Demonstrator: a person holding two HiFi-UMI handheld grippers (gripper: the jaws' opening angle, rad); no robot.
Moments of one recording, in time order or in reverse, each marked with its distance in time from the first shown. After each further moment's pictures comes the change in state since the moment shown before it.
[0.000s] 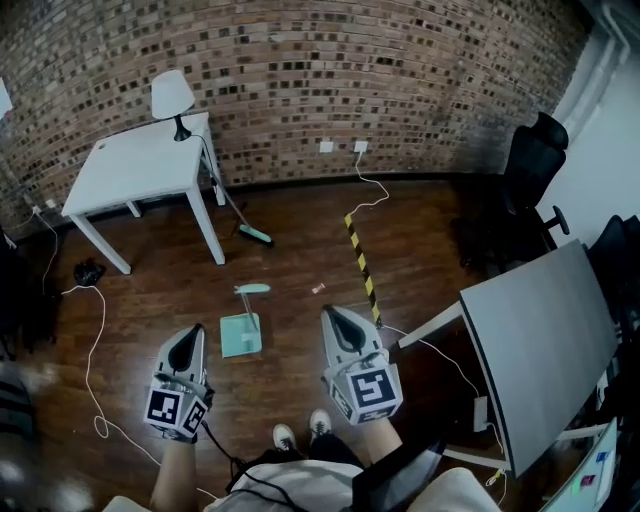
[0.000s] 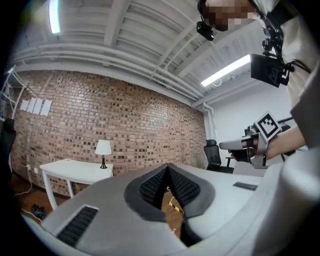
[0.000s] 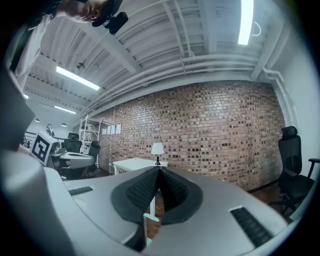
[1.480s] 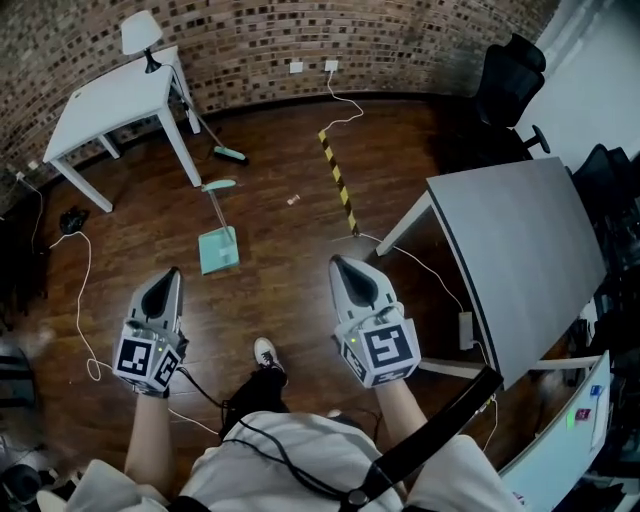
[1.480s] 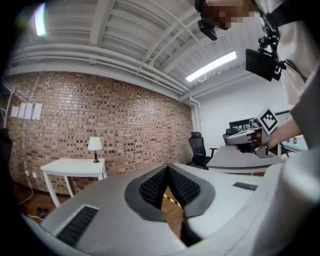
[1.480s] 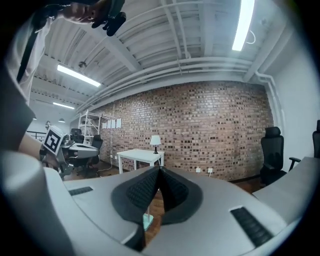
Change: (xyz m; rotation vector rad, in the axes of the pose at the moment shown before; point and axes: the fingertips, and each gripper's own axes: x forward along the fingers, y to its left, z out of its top) left arm -0.119 -0.129 -0.011 0.066 0.094 -0.109; right arm -0.224 0.006 -0.032 0.004 0.069 -0.049
